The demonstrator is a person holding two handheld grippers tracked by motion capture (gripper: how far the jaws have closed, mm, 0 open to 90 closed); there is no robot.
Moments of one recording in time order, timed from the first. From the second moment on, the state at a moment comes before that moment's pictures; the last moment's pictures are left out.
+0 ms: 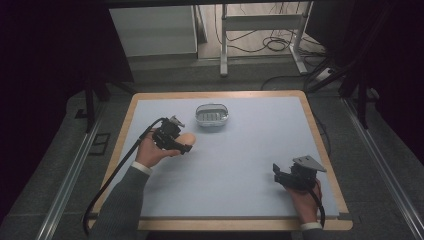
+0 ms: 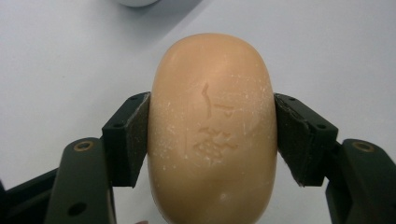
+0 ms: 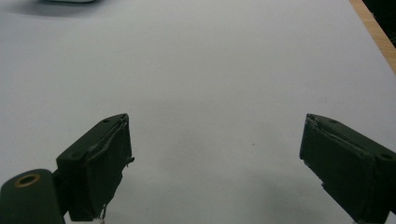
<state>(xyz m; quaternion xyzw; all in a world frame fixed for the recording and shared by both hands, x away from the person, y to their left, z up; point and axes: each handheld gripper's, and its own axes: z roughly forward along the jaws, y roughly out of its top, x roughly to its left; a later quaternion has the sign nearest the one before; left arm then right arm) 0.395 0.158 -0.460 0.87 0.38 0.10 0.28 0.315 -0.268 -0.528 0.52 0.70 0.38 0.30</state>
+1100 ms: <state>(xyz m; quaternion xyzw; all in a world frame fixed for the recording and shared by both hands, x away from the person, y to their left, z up) 0.415 0.141 -0.447 0.88 0.37 0.10 0.28 0.316 -0.268 -0.528 0.52 0.70 0.38 0.30</state>
